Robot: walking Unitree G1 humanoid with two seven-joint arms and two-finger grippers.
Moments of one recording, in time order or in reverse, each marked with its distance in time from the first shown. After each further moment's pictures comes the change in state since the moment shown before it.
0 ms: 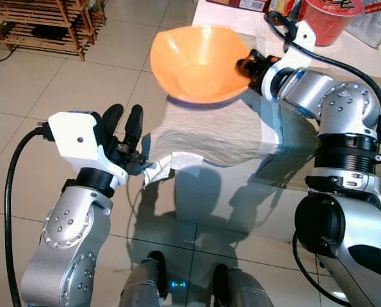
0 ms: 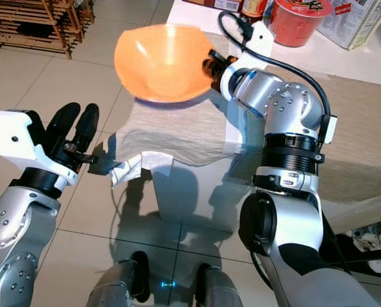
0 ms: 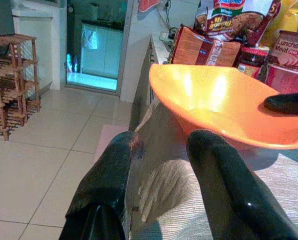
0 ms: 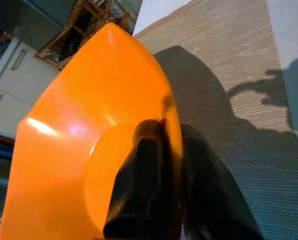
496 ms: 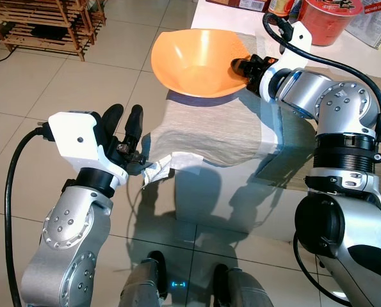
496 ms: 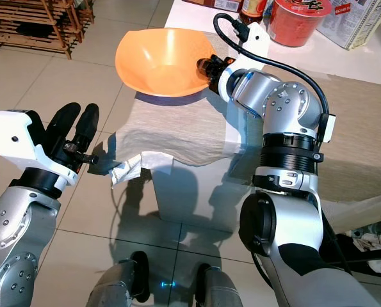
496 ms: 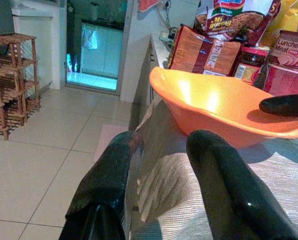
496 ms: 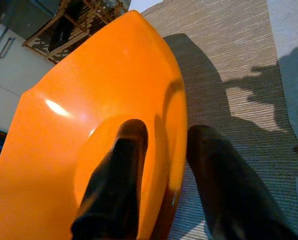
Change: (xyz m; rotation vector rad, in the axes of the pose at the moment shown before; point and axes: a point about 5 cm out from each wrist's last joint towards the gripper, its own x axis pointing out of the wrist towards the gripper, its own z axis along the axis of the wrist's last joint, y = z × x) left arm 0.000 0.000 0.000 -0.001 0.000 0.000; right arm 0.001 -0.001 -0.004 -0.026 0.029 -0.016
